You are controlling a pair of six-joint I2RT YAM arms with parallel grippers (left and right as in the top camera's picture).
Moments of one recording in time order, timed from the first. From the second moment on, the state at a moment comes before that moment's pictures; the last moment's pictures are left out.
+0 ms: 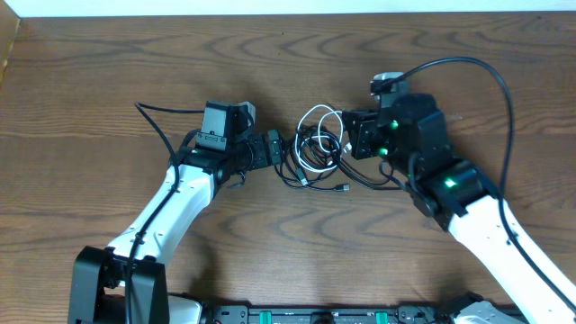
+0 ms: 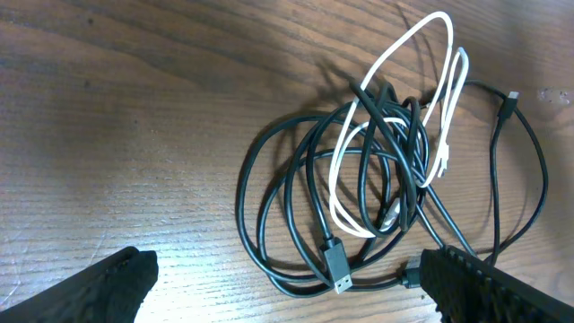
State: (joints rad) left arm -0.24 1.51 0.89 -0.37 0.33 -0.46; right arm 0.49 1.30 1.01 -0.30 -0.07 0.42
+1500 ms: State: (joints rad) left arm -0.24 1.51 0.89 -0.37 0.33 -0.46; right arm 0.51 1.83 1.01 -0.13 -0.18 0.06
